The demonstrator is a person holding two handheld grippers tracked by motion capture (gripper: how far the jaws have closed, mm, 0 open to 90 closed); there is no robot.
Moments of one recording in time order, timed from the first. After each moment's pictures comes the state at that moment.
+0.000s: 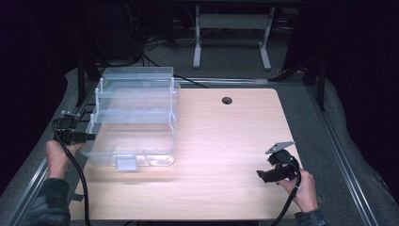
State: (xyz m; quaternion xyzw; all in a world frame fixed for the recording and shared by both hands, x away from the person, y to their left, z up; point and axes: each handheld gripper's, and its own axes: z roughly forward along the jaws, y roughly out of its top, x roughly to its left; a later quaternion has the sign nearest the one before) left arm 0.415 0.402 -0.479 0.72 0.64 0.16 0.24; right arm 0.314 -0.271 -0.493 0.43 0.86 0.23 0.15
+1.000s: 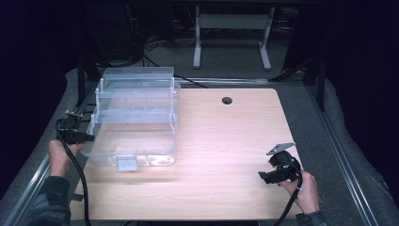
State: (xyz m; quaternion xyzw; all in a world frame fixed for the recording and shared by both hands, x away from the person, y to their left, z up) left arm 0.420 0.400 -0.484 0.73 0.63 0.14 0.22; right arm 0.310 -0.274 -0.494 0.43 0.86 0.22 0.15
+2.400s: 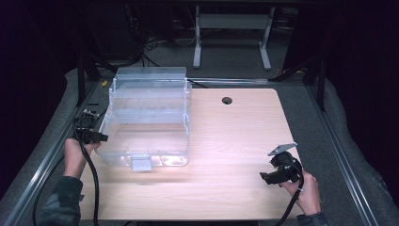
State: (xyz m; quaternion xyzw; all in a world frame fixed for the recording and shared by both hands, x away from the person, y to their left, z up) left arm 0.422 0.347 -0.483 0.75 0.62 0.14 0.21; right arm 0.309 -0.278 -0.496 0.44 0.86 0.21 0.15
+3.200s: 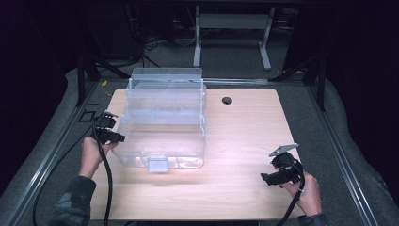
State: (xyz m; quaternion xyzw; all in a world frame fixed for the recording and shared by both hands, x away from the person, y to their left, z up) left arm 0.424 0.290 -0.482 0.78 0.58 0.13 0.21; right arm 0.307 -0.281 -0.498 0.44 0.86 0.21 0.14
